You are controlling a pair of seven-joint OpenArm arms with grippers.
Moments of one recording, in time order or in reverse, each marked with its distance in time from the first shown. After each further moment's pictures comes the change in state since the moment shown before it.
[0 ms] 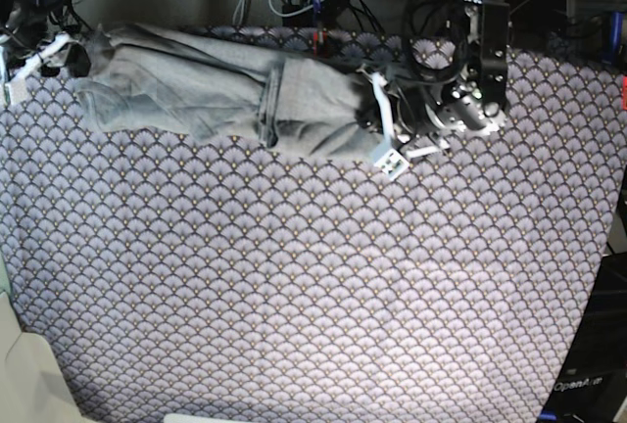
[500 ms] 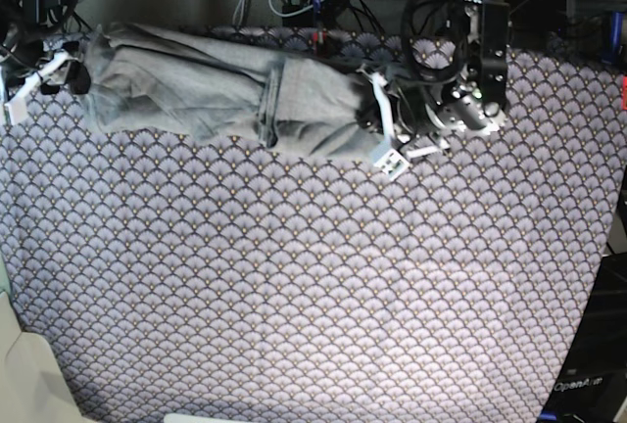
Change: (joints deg) left arm 0.0 0.0 0.0 0.0 0.0 0.0 0.0; right arm 2.8 -0.6 0.0 4.2 0.4 0.0 -4.8
